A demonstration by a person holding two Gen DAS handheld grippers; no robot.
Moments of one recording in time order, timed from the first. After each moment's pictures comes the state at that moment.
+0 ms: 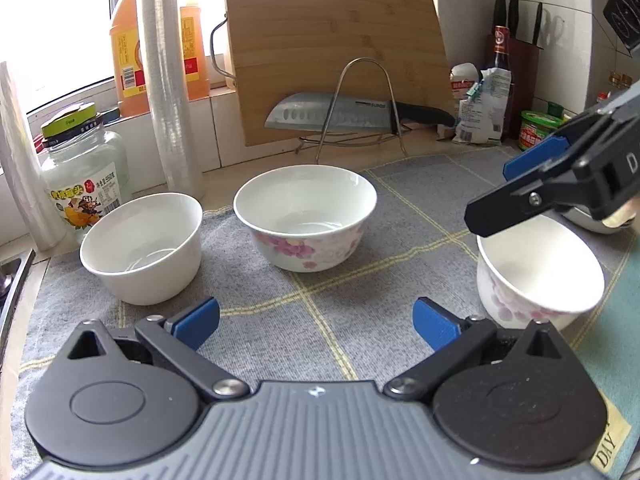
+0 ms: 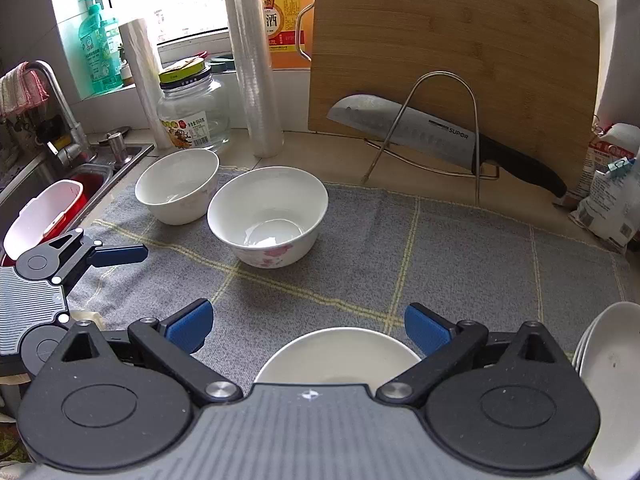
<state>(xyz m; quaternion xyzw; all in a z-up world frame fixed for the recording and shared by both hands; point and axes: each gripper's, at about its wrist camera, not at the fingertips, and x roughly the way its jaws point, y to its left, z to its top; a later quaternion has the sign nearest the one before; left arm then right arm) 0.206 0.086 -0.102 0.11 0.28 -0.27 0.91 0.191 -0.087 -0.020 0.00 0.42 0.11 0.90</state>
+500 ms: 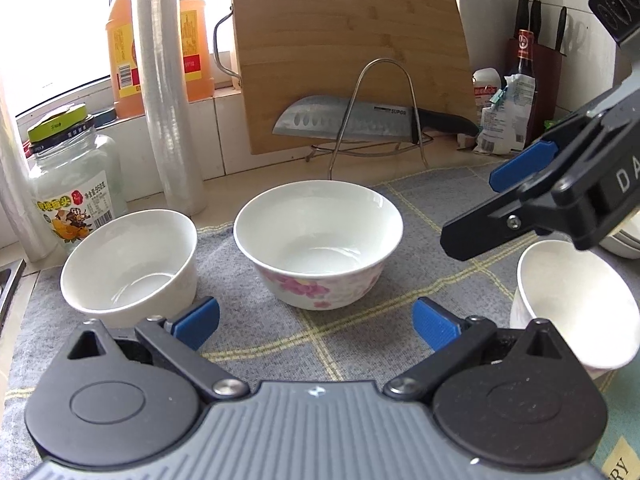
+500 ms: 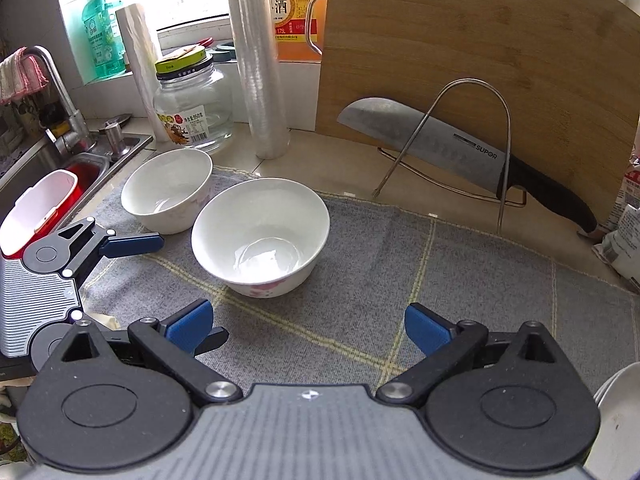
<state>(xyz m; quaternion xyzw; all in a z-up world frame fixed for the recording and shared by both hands) 0.240 0.068 -0.105 0.10 0.28 -0.26 0.92 0.240 -0.087 -0.028 -0.02 0.44 0.13 0.89</state>
